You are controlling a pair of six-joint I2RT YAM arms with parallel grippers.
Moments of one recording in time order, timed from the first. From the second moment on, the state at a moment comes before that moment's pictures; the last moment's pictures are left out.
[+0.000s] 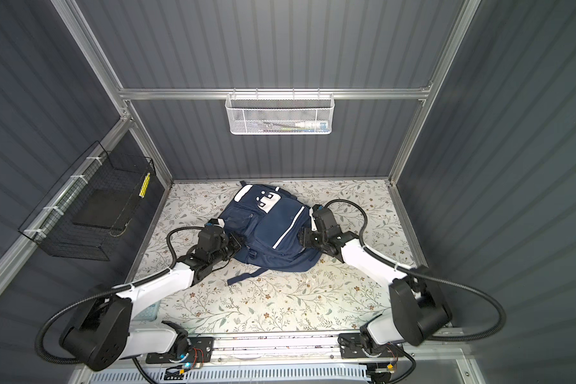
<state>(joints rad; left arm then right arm) -0.56 1.28 0.60 0.17 0.02 -1.07 0.53 1.33 0.86 -0.27 -0.02 0.44</state>
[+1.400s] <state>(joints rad) -0.91 1.49 0.58 0.53 -0.28 -1.47 0.86 1.51 0.82 -0.05 0.17 0.41</state>
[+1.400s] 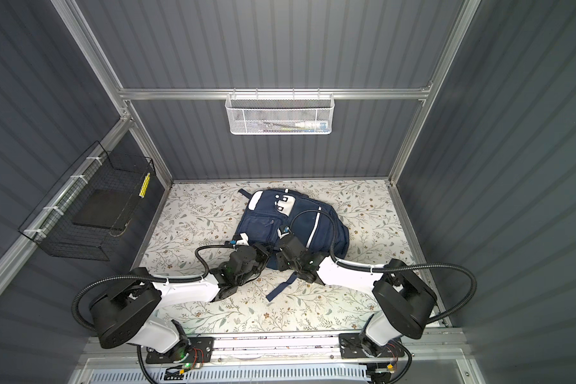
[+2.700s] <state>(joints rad) -0.84 1.48 0.59 0.50 -0.14 -1.43 0.86 1.53 0.82 -0.02 0.18 0.51</state>
